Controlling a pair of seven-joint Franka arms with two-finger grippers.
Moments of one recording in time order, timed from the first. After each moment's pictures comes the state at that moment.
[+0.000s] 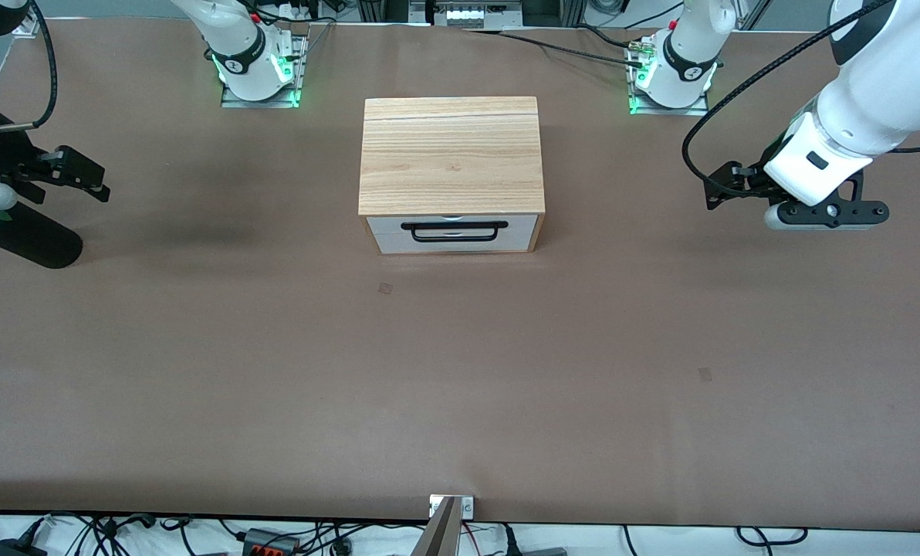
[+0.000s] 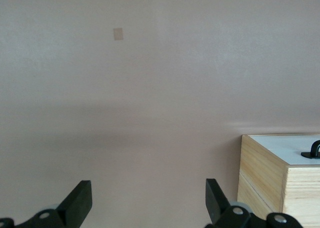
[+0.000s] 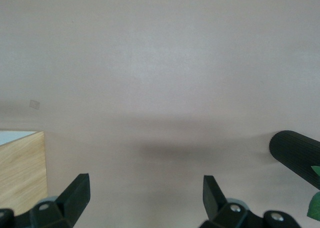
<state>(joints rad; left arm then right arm) 0.04 0.02 -0.23 -1.70 -0.04 1.65 -0.22 -0.05 -0.05 0.03 -1.74 0.01 1.71 -0.07</state>
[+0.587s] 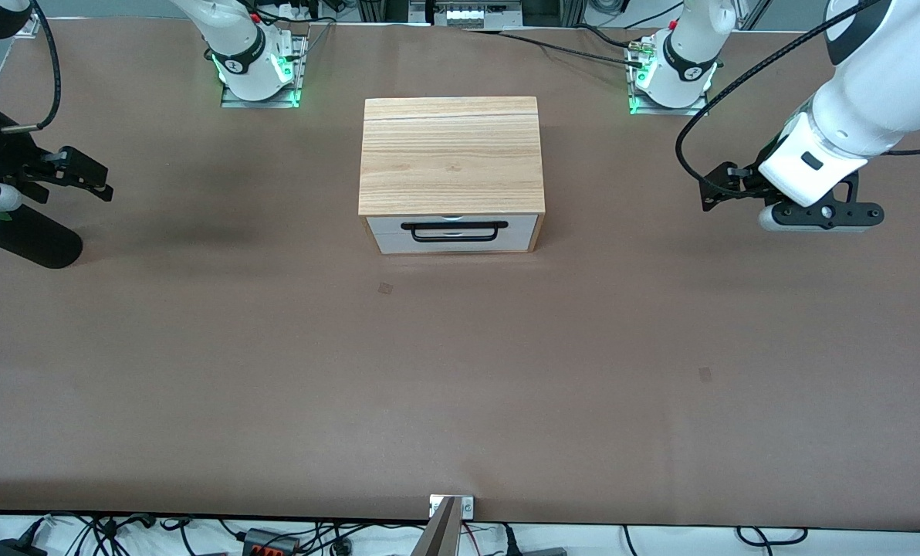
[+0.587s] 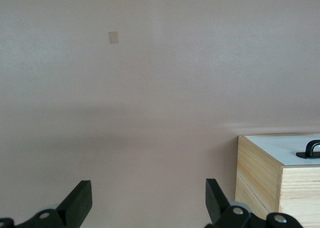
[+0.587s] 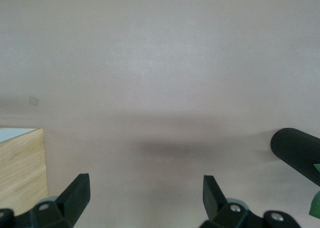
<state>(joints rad) 0.04 0.04 -0.24 -1.67 -0.04 1.65 -0.22 -0.05 -0.04 0.03 -1.74 0.01 1.70 -0.07</state>
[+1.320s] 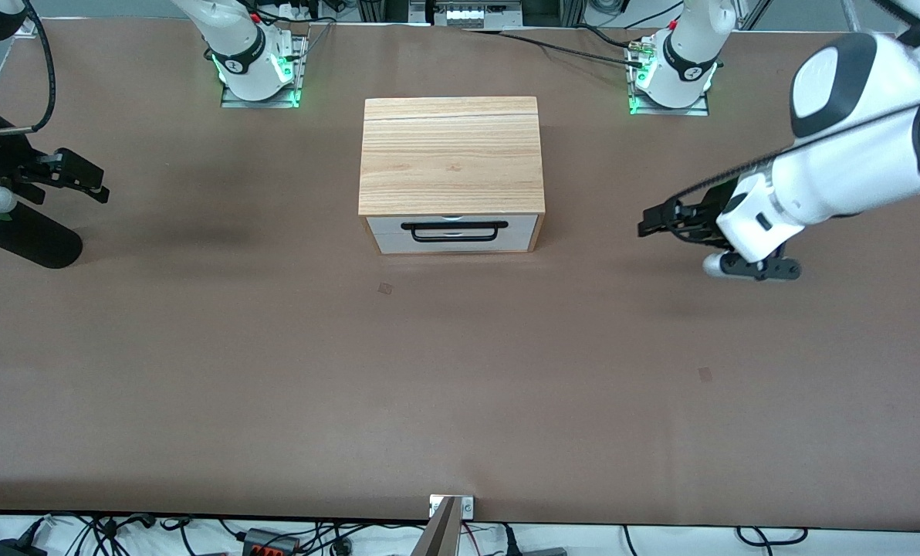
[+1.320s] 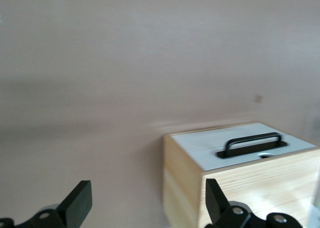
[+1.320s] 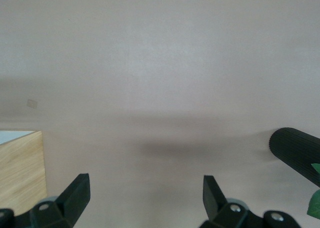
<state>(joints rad) 0.03 0.22 -0.25 -1.63 -0.38 1.77 -0.16 -0.06 -0.04 0.02 -1.74 0.01 1.71 -0.06</state>
